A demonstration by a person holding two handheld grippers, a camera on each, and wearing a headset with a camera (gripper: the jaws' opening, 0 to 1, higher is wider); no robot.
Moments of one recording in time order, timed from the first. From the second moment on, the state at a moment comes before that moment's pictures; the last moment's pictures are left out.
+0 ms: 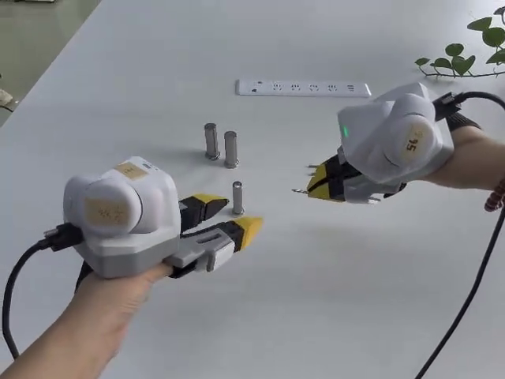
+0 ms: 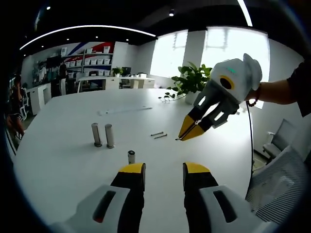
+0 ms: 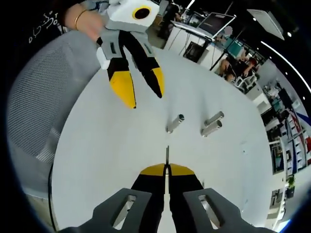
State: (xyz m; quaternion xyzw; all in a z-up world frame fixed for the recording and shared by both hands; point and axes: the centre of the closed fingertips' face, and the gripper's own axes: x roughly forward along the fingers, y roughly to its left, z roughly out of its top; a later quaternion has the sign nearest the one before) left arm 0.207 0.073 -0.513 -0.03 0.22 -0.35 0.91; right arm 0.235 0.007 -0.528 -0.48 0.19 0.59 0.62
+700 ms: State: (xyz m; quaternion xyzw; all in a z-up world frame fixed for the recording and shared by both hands) left arm 0.199 0.050 -0.495 -0.19 0.24 -0.38 0.88; right arm 0.200 0.034 -0.506 -0.52 0.12 0.61 0.59
